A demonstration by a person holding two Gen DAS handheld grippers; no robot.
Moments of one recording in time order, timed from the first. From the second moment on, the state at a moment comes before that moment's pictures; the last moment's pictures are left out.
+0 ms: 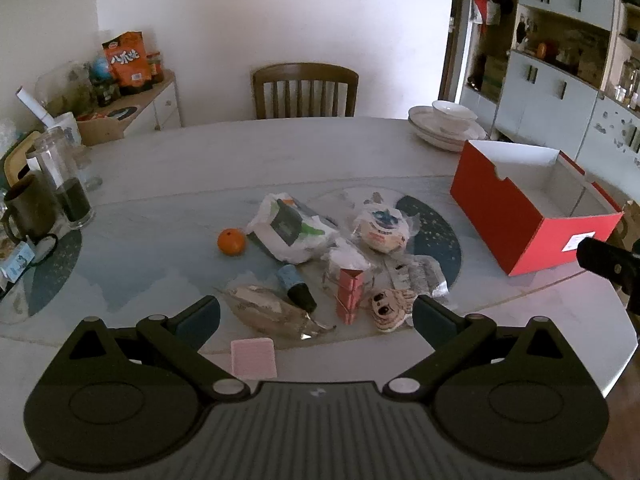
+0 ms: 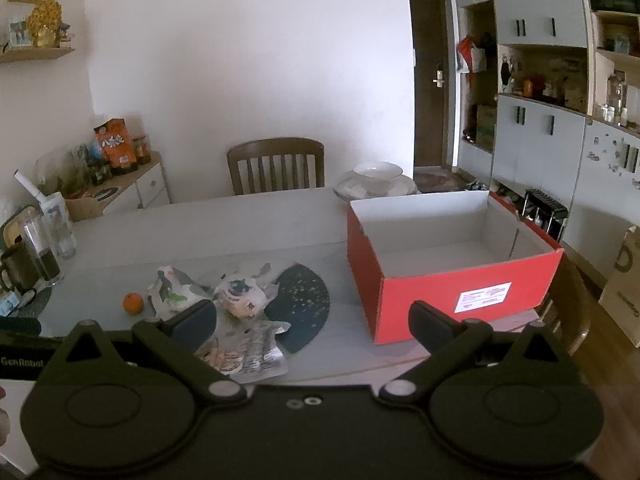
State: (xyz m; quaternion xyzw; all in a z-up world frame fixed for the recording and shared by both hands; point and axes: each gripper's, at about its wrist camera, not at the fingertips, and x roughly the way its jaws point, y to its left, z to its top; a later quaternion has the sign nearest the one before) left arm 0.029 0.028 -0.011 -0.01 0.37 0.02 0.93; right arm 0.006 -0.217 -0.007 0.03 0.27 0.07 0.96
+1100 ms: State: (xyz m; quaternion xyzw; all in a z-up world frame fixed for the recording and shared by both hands) left arm 0.105 0.085 -0.080 0.02 0.43 -0.01 0.90; right arm 0.072 -0.172 -0.049 0.00 0.33 0.07 0.94
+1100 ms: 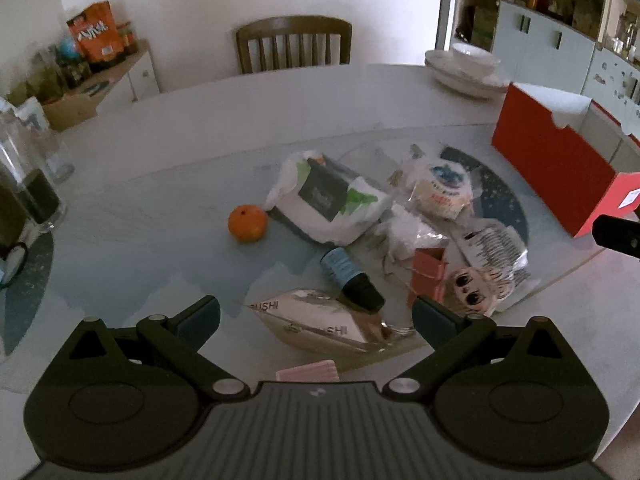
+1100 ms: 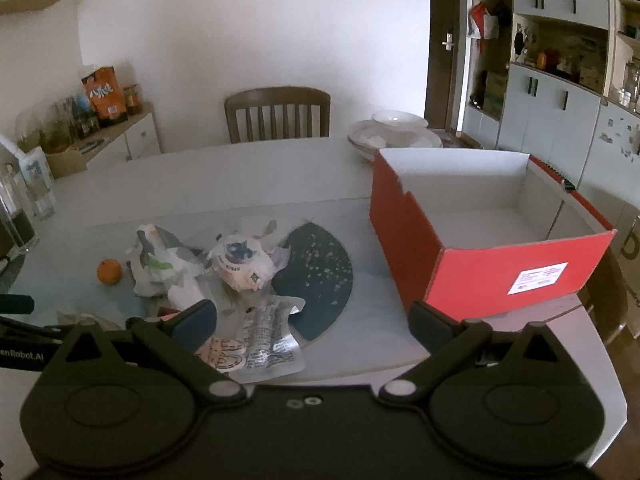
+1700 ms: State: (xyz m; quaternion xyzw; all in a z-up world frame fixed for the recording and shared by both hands) left arm 0.127 0.094 -0.111 0.03 0.46 -0.06 0.89; right arm 0.090 -0.123 -0.088 -0.04 0.38 0.10 0.92
